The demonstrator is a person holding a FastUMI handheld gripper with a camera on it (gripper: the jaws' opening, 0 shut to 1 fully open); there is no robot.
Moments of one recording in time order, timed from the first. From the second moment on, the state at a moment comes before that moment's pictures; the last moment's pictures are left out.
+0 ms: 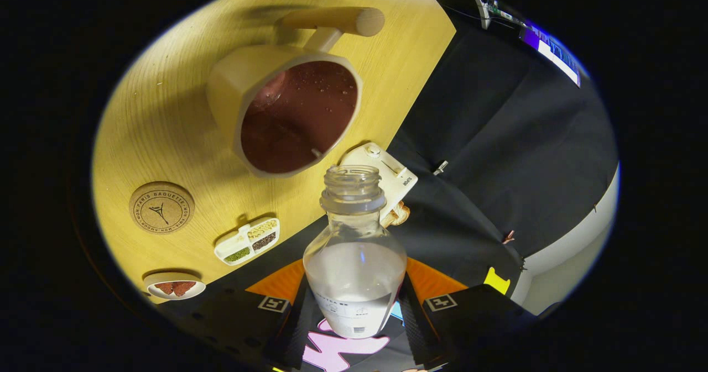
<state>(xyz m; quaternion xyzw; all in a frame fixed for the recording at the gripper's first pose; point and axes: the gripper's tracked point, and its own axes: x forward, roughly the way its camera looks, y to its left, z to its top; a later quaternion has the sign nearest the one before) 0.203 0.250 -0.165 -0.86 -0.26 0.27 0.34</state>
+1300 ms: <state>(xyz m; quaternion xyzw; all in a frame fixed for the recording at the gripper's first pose) 0.174 0.204 -0.134 -0.74 -0.12 0.25 0.62</state>
